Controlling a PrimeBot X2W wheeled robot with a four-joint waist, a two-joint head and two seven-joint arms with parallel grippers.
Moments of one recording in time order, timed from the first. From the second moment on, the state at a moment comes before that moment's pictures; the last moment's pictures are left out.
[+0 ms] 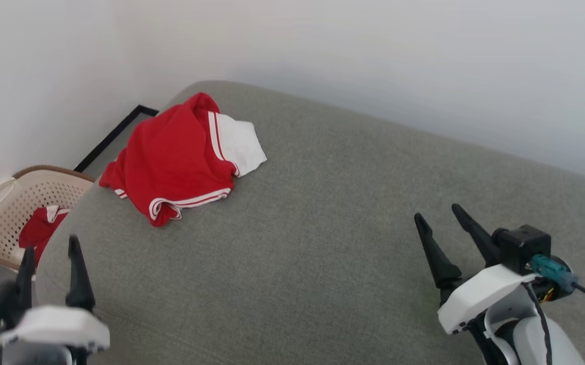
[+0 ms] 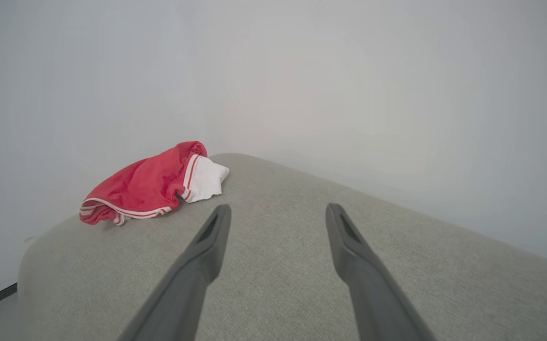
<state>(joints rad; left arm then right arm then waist) 0.02 0.28 0.03 0.10 -0.38 0.12 -0.18 -0.13 -0.14 0.16 0.13 0.29 0.13 0.00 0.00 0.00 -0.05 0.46</state>
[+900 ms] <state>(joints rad) -0.82 0.41 0.01 0.86 -0.48 -0.05 -0.09 -0.32 -0.25 0.13 -0.12 0.25 0.13 0.15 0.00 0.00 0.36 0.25</state>
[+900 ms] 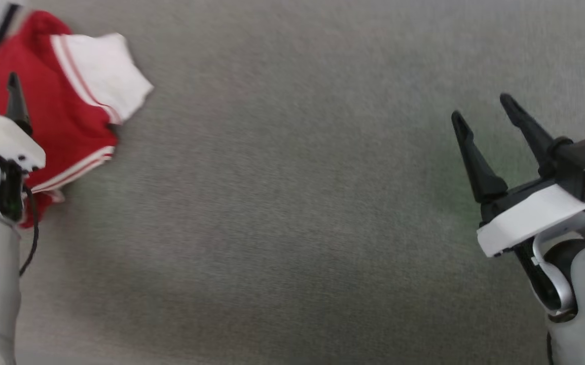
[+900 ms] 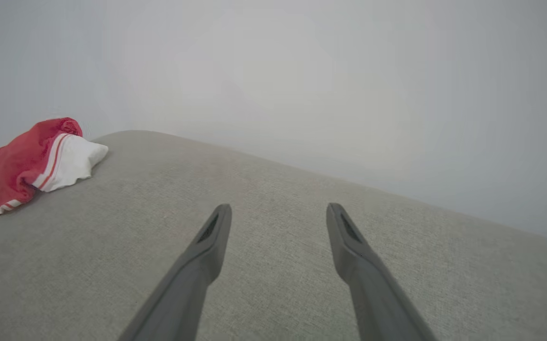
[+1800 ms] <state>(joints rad) -1.12 0.46 0.01 1.25 -0.57 -0.03 0.42 -0.37 -0.26 0.14 -0.21 0.24 0.13 0.22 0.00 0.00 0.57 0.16</state>
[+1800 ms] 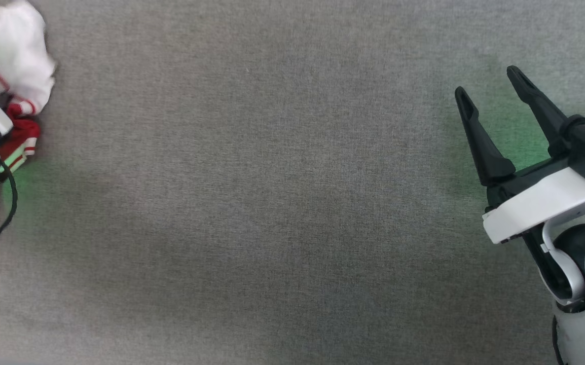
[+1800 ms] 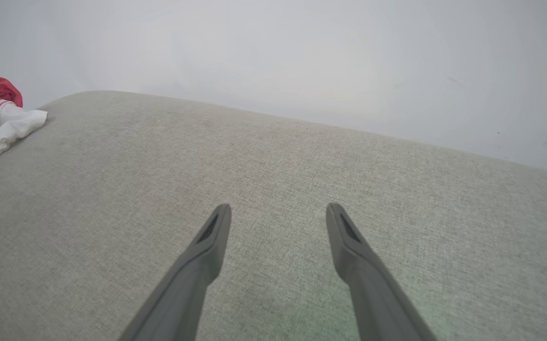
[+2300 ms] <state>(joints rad) -1.12 0.56 -0.08 1.20 -0.49 -0.11 0.24 -0.29 -0.21 0.08 -0.12 0.27 0.13 0.14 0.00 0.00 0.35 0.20</state>
